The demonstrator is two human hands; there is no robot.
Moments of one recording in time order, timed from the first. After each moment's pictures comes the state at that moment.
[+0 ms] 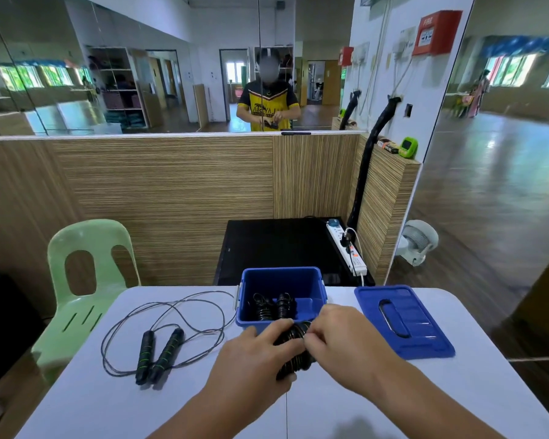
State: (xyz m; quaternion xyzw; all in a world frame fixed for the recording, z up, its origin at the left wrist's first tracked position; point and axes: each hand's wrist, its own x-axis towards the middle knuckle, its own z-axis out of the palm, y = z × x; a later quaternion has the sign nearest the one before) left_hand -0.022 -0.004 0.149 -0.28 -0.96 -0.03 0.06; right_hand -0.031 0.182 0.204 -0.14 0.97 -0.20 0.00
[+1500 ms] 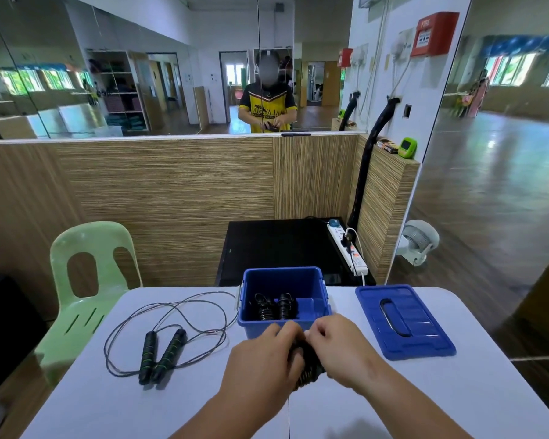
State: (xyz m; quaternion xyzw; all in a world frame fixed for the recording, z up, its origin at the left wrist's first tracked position) left_hand -0.014 0.015 0.151 -0.16 -0.97 -0.18 0.09; right_hand -0.036 0.175 0.175 0.00 0.91 -0.41 0.09
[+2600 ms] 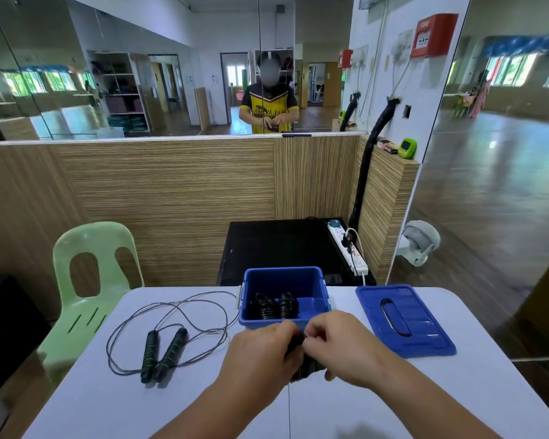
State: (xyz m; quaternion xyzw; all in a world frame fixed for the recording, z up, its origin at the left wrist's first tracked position) left_hand -0.028 0.006 0.145 -0.23 -0.93 -0.16 0.25; right_hand -0.026 0.182 0.203 -0.09 0.91 -0.37 0.13
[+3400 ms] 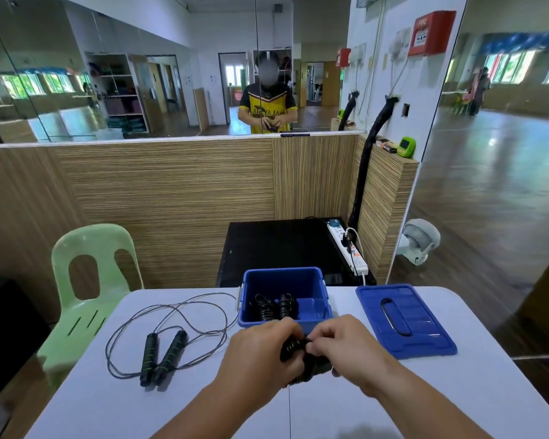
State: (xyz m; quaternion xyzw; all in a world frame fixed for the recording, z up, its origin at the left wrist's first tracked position) left_hand -0.030 0.006 0.147 -0.23 -0.92 -0.23 0.19; right_hand -0.027 0.186 0.190 0.01 0.85 -0.50 0.14
